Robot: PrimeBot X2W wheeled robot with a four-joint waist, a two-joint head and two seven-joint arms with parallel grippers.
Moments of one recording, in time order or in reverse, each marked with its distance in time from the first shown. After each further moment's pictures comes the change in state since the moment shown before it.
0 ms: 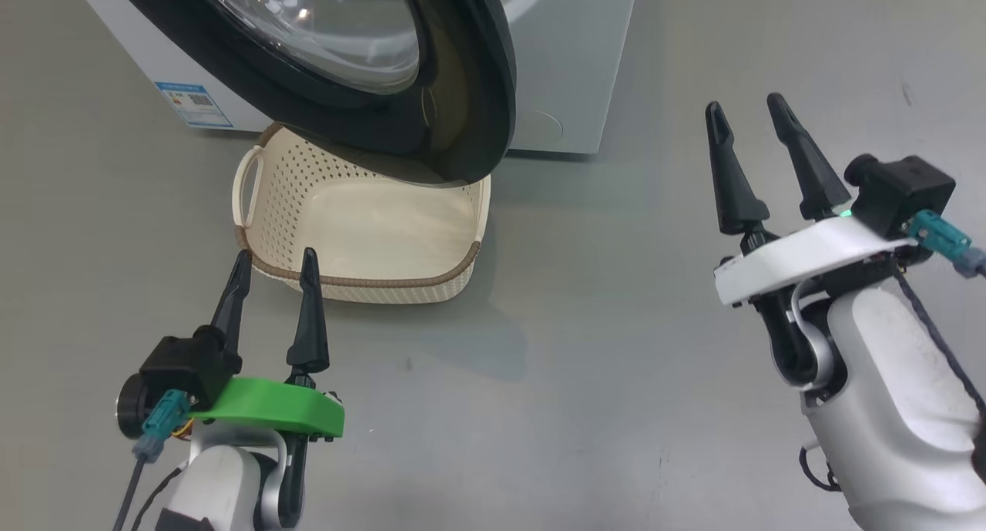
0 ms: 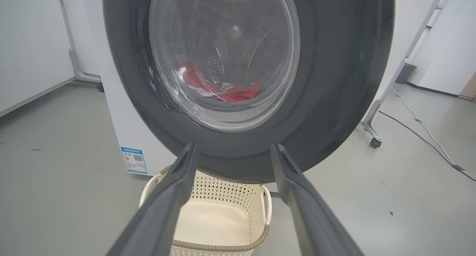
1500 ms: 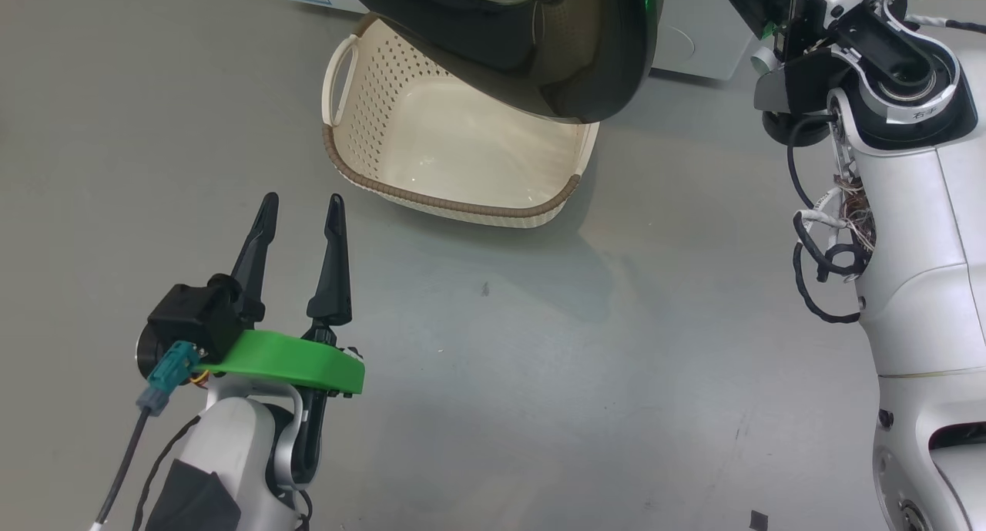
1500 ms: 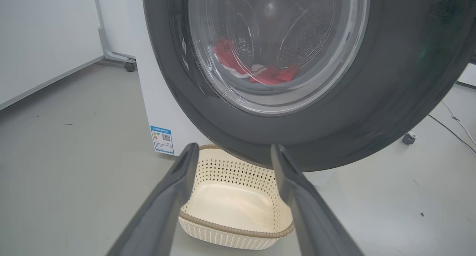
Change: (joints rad) left arm -0.115 -0.002 -0.064 0.006 -0.064 -0.008 0.000; right arm -0.519 0.124 -0.210 0.291 0.937 -0.157 0.672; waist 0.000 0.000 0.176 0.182
